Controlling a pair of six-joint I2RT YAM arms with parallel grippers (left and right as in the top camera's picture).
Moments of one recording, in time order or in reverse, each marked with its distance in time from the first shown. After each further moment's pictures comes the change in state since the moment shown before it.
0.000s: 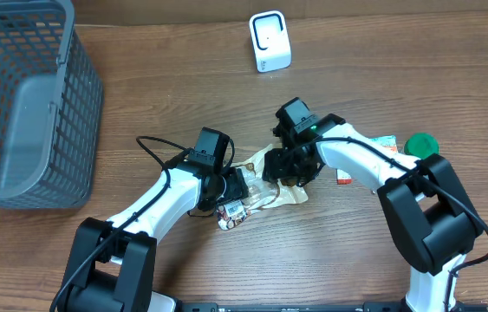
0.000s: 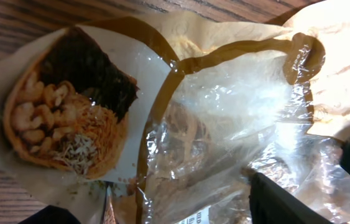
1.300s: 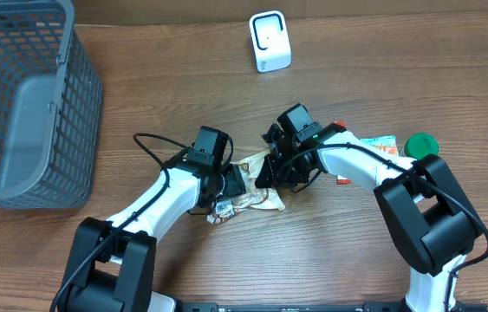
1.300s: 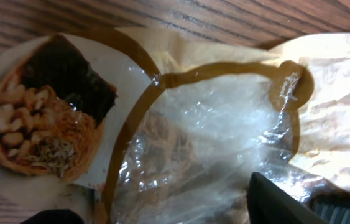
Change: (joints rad) left arm 0.005 0.002 0.000 0.035 -0.048 0.005; right arm 0.013 -0.004 -0.084 0.173 -0.247 -0.036
